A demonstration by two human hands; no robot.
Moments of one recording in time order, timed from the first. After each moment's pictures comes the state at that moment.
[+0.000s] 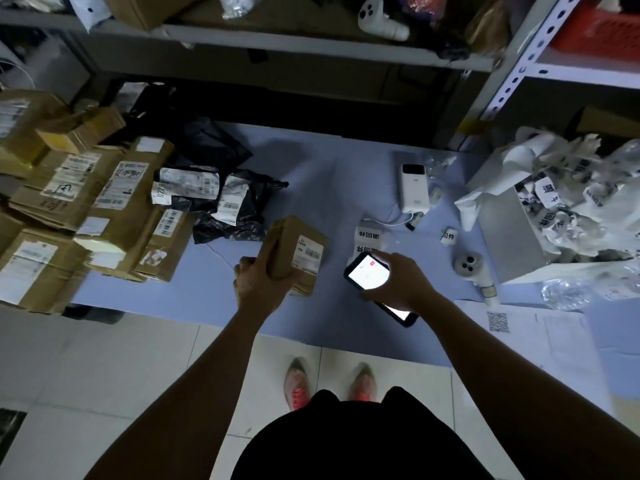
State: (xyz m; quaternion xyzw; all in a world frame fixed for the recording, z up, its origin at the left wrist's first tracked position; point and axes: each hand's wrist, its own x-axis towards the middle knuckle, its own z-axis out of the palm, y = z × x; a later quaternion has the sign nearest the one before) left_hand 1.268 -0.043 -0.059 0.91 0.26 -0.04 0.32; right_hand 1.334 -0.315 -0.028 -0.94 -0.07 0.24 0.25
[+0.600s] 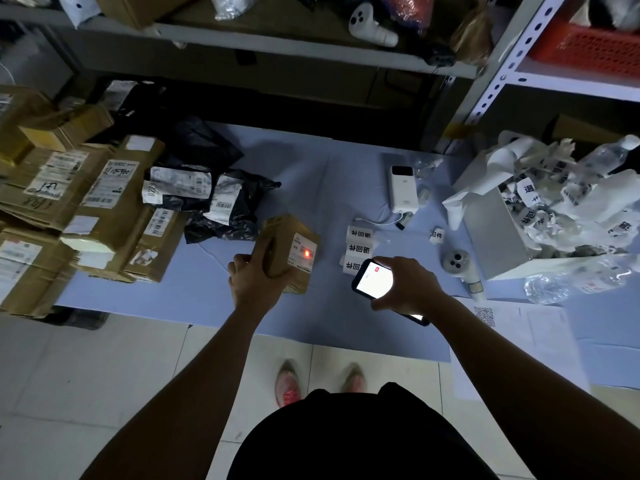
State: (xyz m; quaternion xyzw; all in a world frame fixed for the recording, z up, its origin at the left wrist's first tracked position) left_hand 1.267 -0.044 -0.064 0.91 0.25 -0.03 0.32; right_hand 1.320 -0.333 -0.008 -0.95 -0.11 0.23 0.15
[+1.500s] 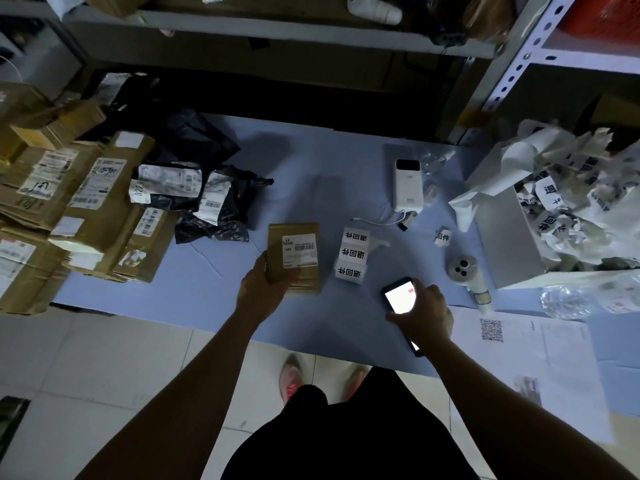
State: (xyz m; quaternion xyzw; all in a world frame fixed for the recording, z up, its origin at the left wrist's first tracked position) left_hand 1.283 -0.076 -0.069 0.84 0.29 -0.13 0.45; right_hand 1.315 -0.390 -0.105 -0.97 0.08 0.19 0.13
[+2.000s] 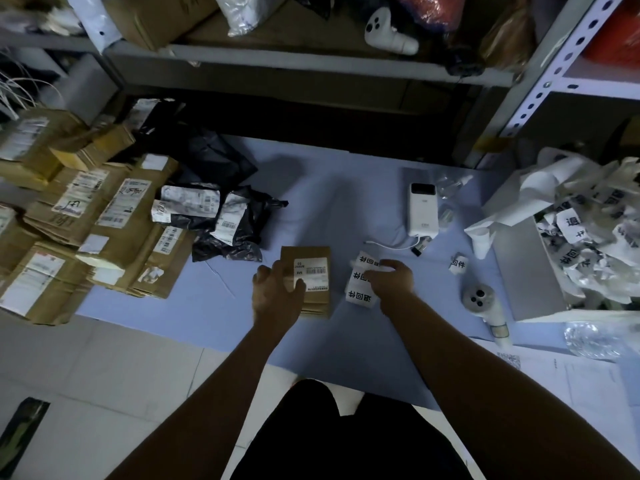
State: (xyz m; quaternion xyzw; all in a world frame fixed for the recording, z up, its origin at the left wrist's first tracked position) left_hand 1.307 -0.097 -0.040 0.90 0.29 -0.04 0.32; right_hand 1.401 -0.286 -0.080 -0.71 0.32 0.20 0.59
